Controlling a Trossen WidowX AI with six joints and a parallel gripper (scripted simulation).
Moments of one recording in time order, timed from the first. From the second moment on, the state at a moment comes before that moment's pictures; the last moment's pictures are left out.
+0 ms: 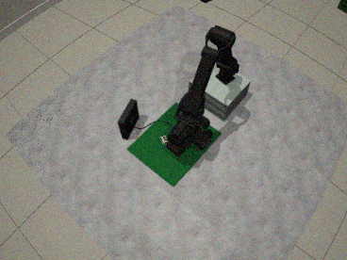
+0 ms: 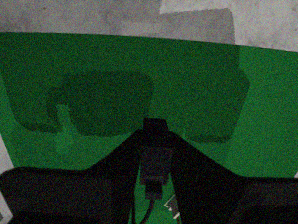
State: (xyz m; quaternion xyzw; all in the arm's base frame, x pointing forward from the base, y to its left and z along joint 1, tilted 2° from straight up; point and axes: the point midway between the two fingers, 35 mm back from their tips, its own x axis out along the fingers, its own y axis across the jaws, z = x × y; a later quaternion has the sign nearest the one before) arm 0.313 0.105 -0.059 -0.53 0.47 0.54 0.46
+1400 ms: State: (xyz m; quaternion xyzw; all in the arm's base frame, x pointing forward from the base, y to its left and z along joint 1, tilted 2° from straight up) arm 0.364 0.021 -0.013 -0.42 0.57 0.42 0.57
